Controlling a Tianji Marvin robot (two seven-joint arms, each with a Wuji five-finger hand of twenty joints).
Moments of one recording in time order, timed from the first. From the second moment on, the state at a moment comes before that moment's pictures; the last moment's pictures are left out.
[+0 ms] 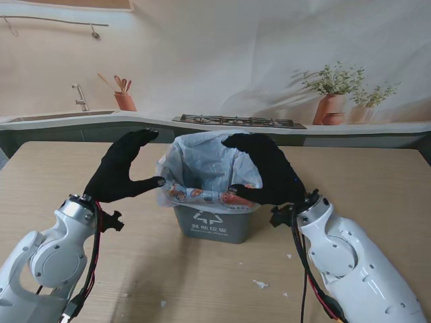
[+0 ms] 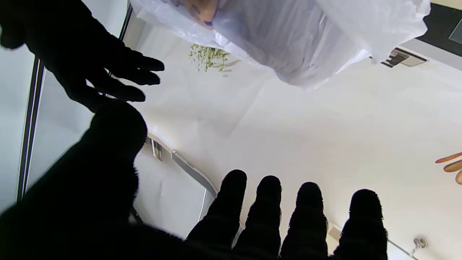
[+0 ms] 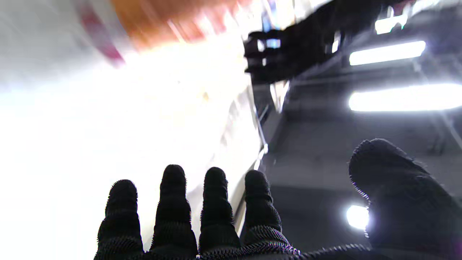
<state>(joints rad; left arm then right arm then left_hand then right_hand) 1.69 -1.12 -1.45 -1.89 0.57 -0.30 0.07 -1.54 -1.13 1.29 -1.69 -0.69 -0.65 -0.31 0.46 -0.46 0.58 -0.13 0.21 0.23 0.34 0.22 0.20 0.23 0.28 0.23 0.08 0.23 0.23 0.47 -0.01 0.39 0.20 0.53 0.17 -0.32 0.65 -0.13 0.11 -0.02 0.54 0.38 0.21 0.02 0.53 0.27 0.20 0.08 0.46 0.31 0.04 0.20 0.40 0.47</state>
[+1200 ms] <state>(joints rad) 1.75 -1.12 -1.42 -1.70 0.46 -0.21 0.08 -1.71 -1.17 1.38 -1.63 -0.15 -0.30 -0.16 0.46 -0.46 0.58 -0.13 0.23 0.30 0.27 0.20 0.20 0.23 0.28 0.24 0.08 0.24 0.25 0.45 0.03 0.40 0.19 0.54 0.22 -0.40 0.95 -0.13 0.25 0.11 0.77 0.25 0.26 0.13 0.77 0.36 0.31 0.12 0.41 0.29 0.12 0.20 0.38 0.50</state>
